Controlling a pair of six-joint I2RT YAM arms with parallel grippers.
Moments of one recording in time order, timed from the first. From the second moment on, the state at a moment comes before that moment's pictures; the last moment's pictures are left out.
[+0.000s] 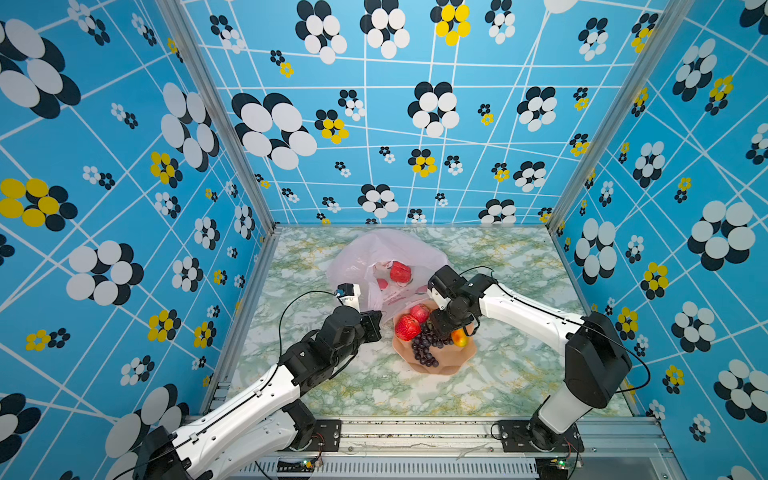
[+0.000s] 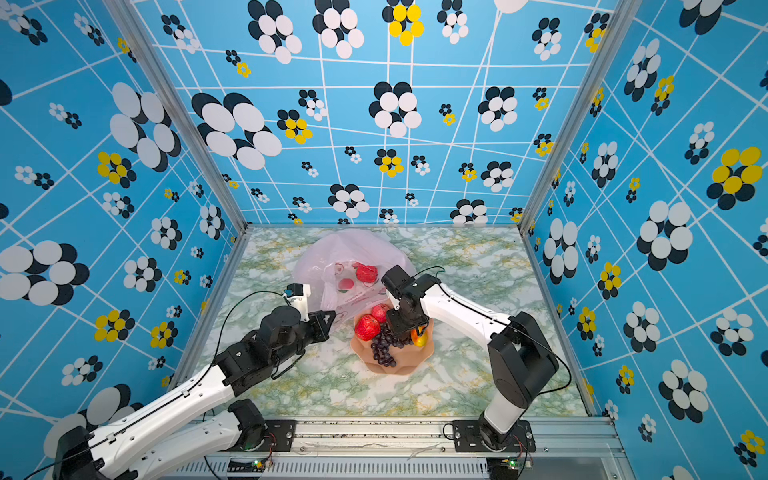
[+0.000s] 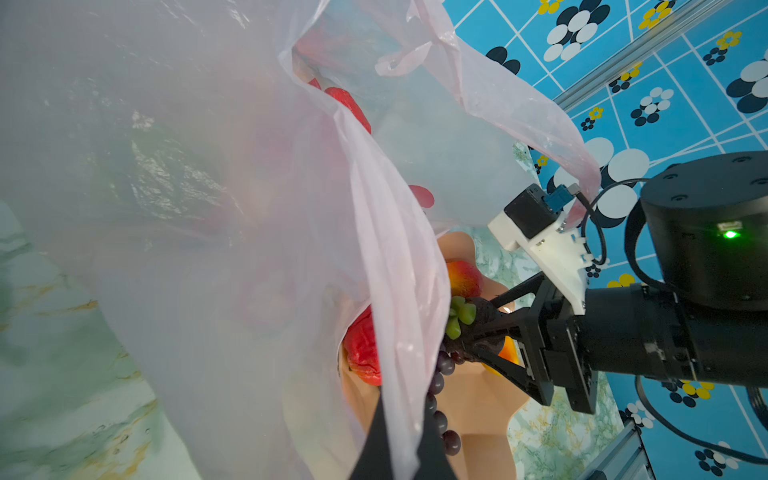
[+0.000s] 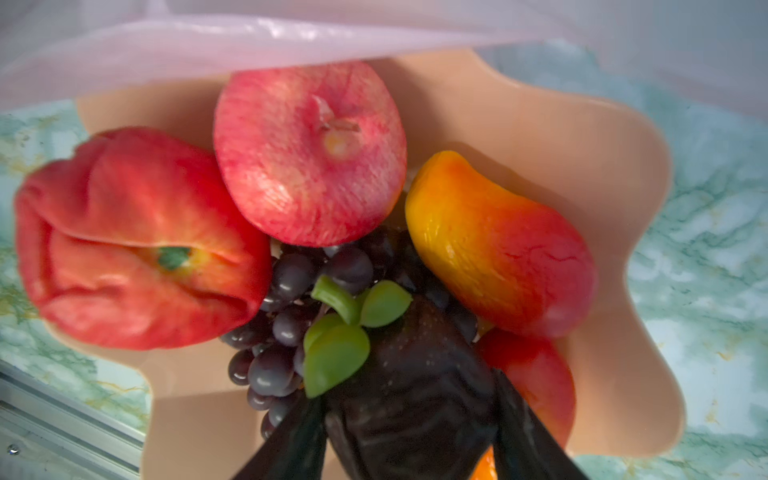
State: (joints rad) left arm -0.76 0.86 0.61 -0.23 -0.14 -0.83; right arm 0.71 1.65 1.25 -0.91 -0.02 0.25
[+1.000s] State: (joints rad) left arm -0.76 0.84 0.58 -0.21 -0.14 -0.83; right arm 0.73 1.64 1.14 -0.05 -0.22 0.92
